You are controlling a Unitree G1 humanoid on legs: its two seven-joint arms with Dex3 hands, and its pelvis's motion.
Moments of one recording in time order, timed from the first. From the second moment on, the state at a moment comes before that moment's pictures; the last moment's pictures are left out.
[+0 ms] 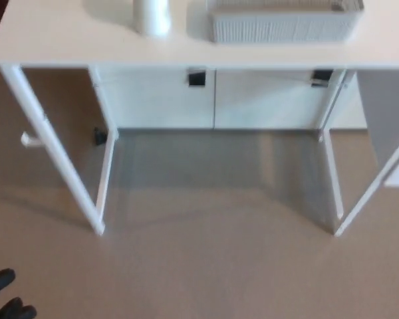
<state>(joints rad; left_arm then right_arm) 0.08 0.42 0.33 0.67 -0.28 0.07 -0.40 0.26 -0.30 -0.41 0.53 0.29 0.06 0.35</state>
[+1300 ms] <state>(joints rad) 0.22 0.51 0.24 0.68 -0.24 0.14 -0.41 0.43 -0.28 -0.44 0.66 0.30 -0.01 0.36</state>
